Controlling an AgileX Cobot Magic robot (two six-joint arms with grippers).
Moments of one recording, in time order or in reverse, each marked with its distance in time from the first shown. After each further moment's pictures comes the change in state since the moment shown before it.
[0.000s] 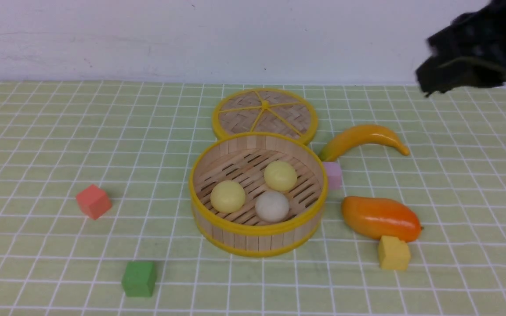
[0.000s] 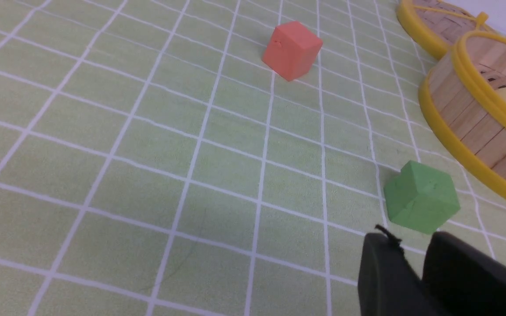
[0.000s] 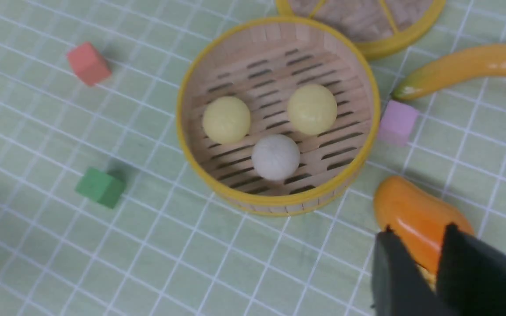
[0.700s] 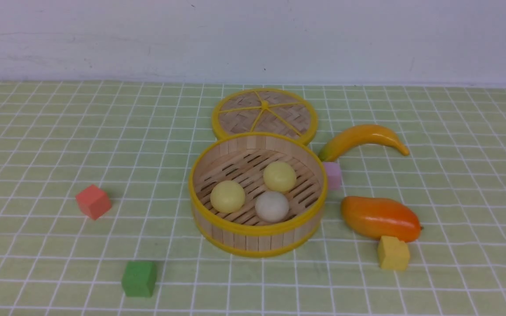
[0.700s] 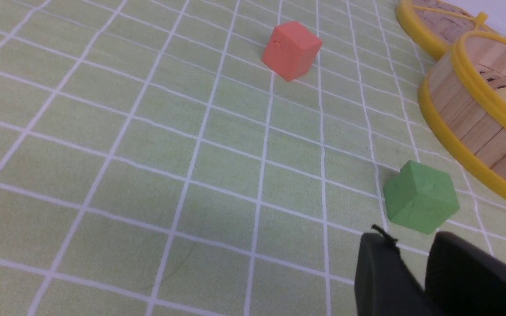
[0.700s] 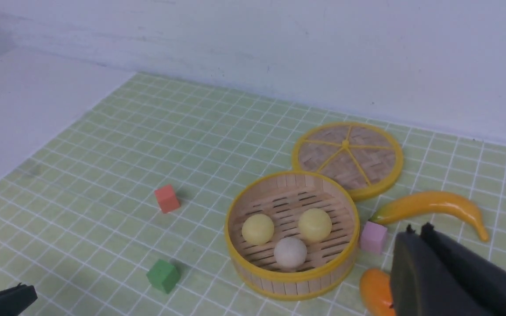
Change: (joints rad) right arm -0.032 -0.484 0.010 0.004 0.029 0.000; left arm 0.000 0.000 0.000 0.000 0.000 0.000
